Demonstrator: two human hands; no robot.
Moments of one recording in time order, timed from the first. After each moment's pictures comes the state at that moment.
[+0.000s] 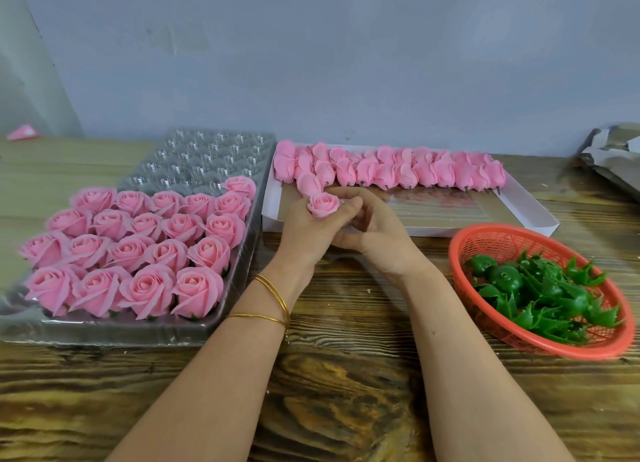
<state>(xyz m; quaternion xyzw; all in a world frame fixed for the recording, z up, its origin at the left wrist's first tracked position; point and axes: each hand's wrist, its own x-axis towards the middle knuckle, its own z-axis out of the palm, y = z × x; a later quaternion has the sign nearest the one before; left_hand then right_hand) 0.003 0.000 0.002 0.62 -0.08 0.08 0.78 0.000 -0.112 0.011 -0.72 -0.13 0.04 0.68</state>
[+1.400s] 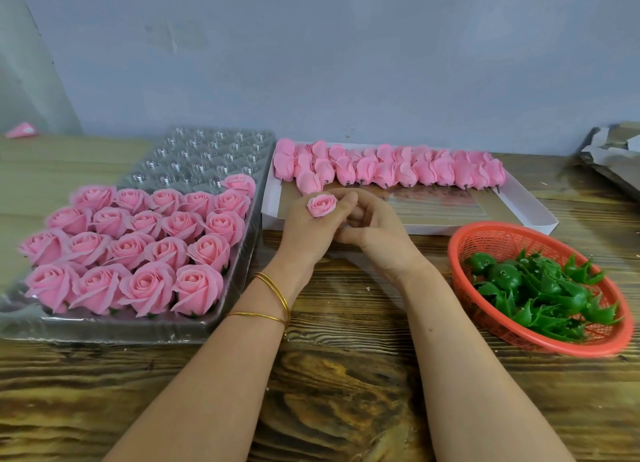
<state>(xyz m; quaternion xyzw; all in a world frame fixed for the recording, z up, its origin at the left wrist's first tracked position) 0.006 -0.001 -0.001 0.66 -0.05 0.09 0.75 0.007 -0.111 0.001 -0.69 -0.14 0.04 0.71</state>
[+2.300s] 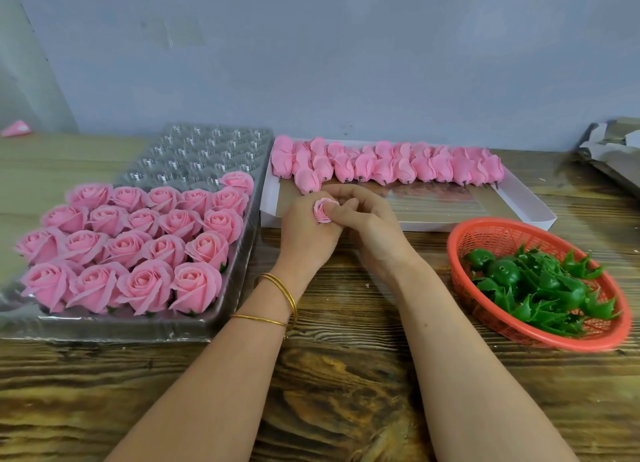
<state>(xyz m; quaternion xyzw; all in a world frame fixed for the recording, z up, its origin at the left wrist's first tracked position) 0.011 0.002 -0.009 0.81 -0.08 0.19 0.55 0.008 -0.102 0.001 -0.65 -0.08 0.04 0.75</state>
